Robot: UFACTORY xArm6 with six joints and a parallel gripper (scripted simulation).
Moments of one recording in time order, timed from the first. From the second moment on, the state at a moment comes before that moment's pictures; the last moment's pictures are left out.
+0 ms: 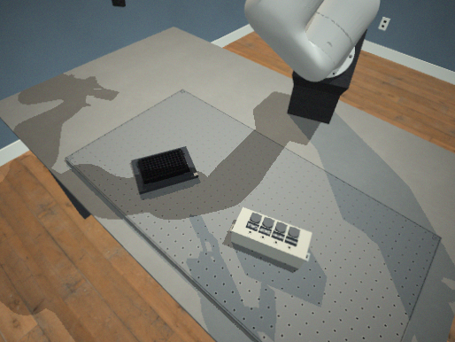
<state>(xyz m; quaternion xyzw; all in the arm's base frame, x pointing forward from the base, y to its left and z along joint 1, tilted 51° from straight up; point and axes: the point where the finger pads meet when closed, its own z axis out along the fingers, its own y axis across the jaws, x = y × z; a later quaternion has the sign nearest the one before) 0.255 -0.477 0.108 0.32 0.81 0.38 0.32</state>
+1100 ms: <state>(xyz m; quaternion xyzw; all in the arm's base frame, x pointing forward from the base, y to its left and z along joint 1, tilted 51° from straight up) 0.290 -0.445 0.116 0.22 0.86 0.34 0.30</state>
